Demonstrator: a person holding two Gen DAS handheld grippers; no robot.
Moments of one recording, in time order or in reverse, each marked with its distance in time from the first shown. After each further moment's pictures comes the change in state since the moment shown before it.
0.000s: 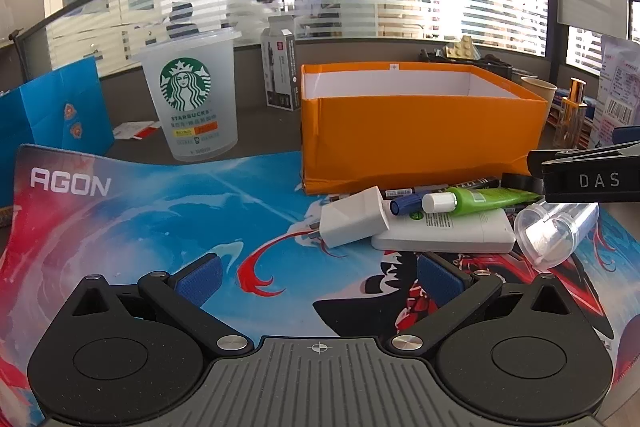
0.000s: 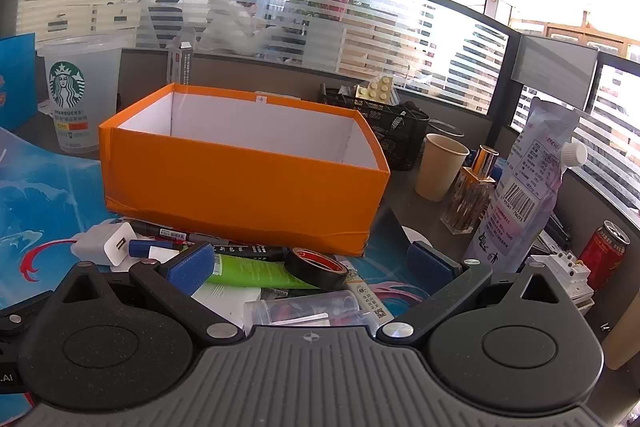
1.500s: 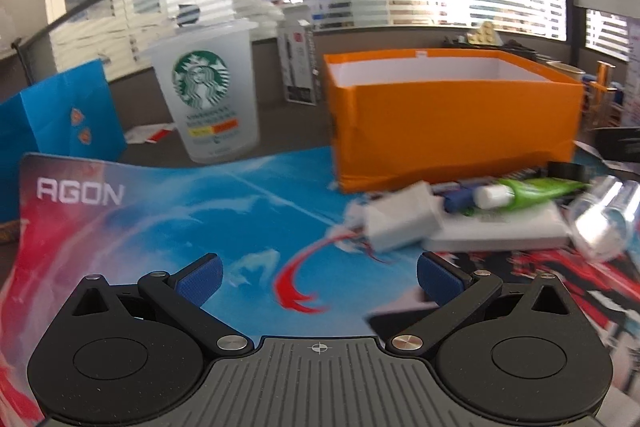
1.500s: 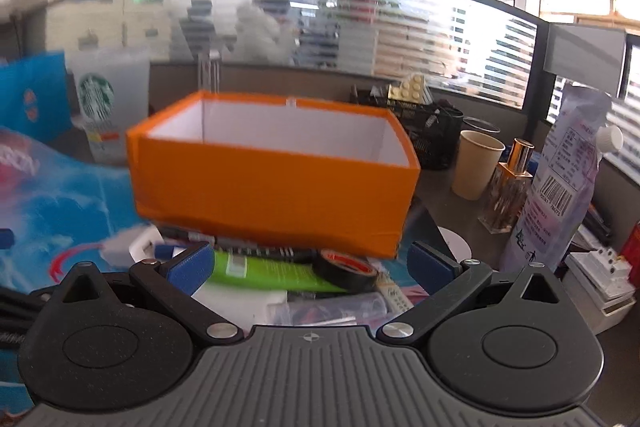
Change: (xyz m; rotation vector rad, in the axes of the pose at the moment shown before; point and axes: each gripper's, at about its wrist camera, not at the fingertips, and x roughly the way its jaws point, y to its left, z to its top) left arm 0.034 0.022 0.002 0.040 0.008 0.061; right arm 0.001 -0.028 -0.007 0.088 -0.053 0.201
